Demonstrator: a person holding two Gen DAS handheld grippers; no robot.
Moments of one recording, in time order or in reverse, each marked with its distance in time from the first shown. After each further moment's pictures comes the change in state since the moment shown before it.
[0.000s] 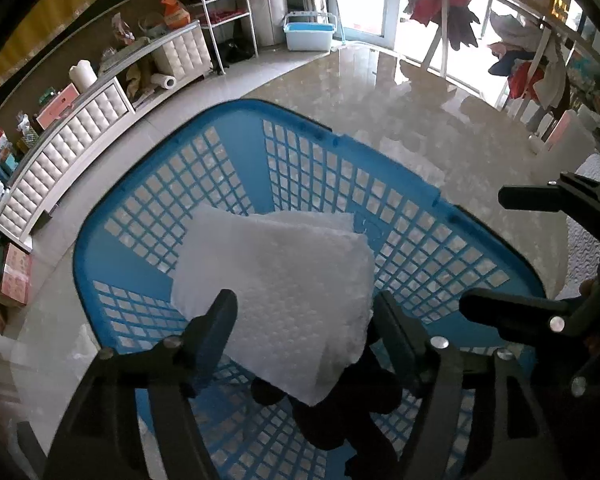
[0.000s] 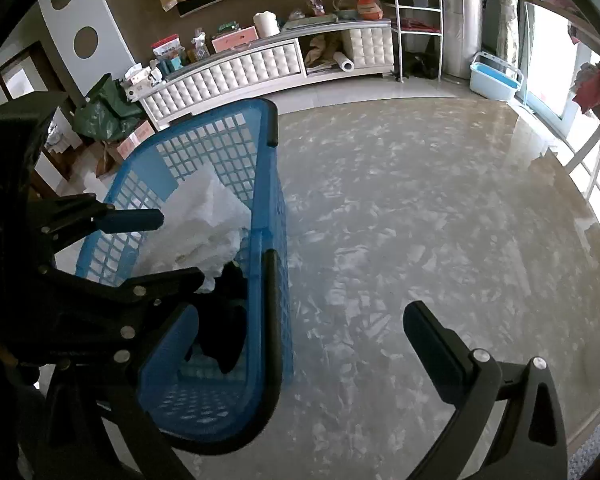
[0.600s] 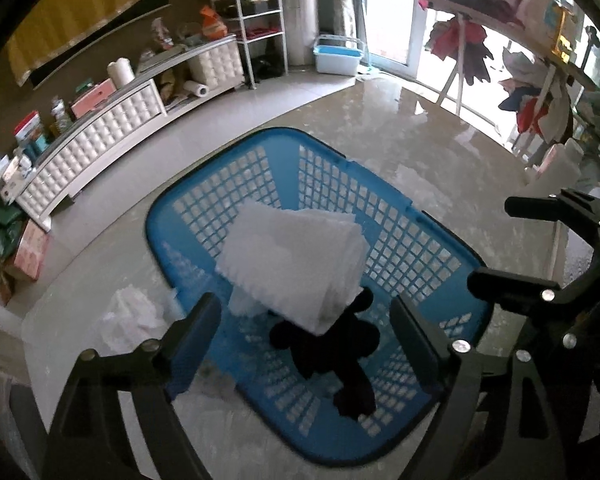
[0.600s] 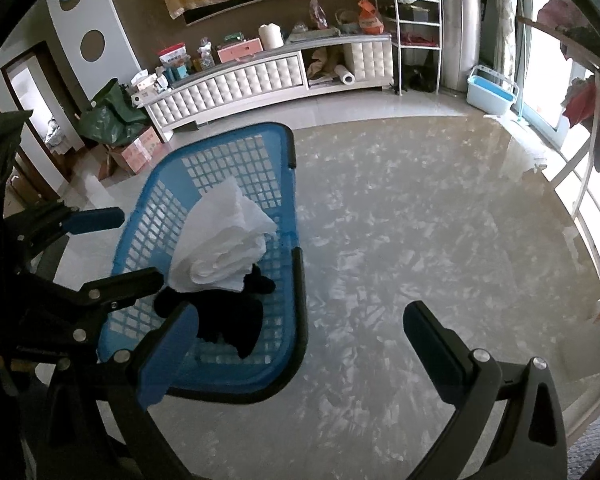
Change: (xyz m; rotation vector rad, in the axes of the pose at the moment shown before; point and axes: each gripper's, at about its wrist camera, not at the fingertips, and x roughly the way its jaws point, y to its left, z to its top) left arm -0.067 0.001 -0.027 -0.100 -0.076 0.052; right arm -0.036 0.013 -0.005 -0.022 -0.039 -0.014
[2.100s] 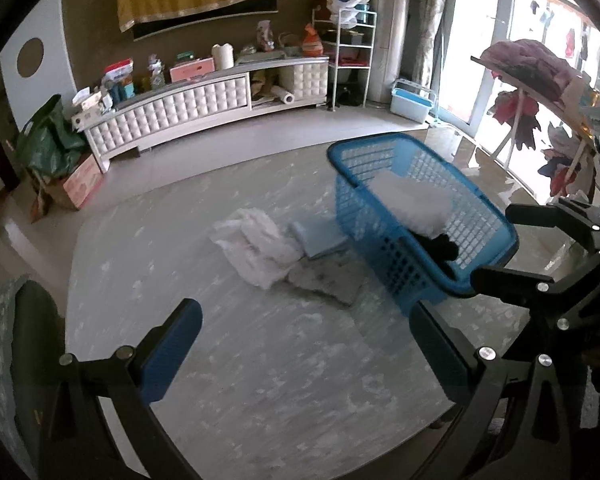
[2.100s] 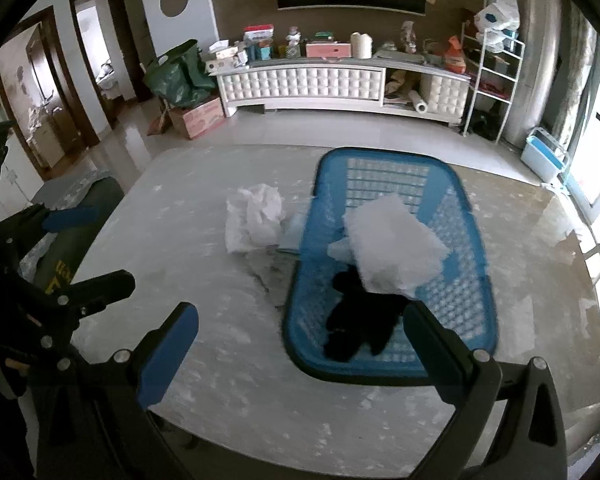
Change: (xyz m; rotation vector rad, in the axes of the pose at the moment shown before) left arm -0.115 0.100 -0.137 -0.274 -0.125 0.112; right arm 0.006 0.144 -0.004 -0.255 -0.005 0.061
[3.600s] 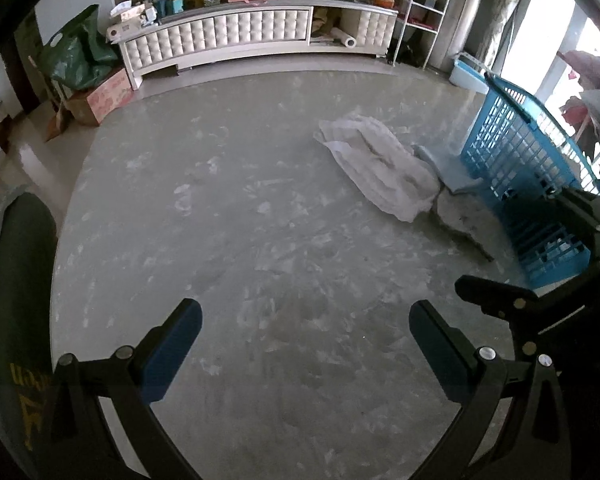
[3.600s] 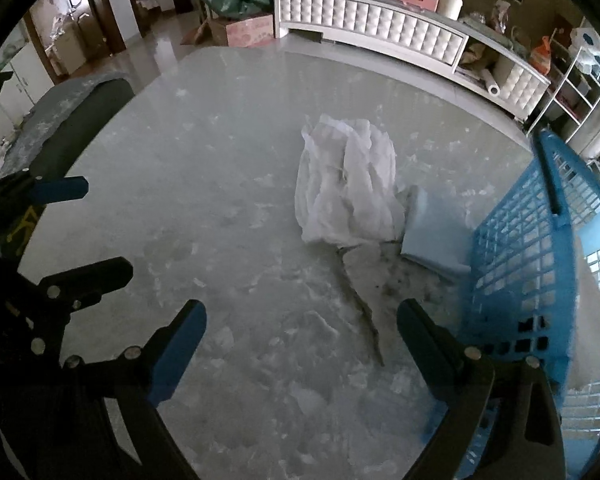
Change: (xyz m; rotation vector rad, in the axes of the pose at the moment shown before) left arm 0.100 0.131 -0.063 -0.178 0.192 0.054; right arm 0.165 0.080 0.025 -0.219 0.244 0.023
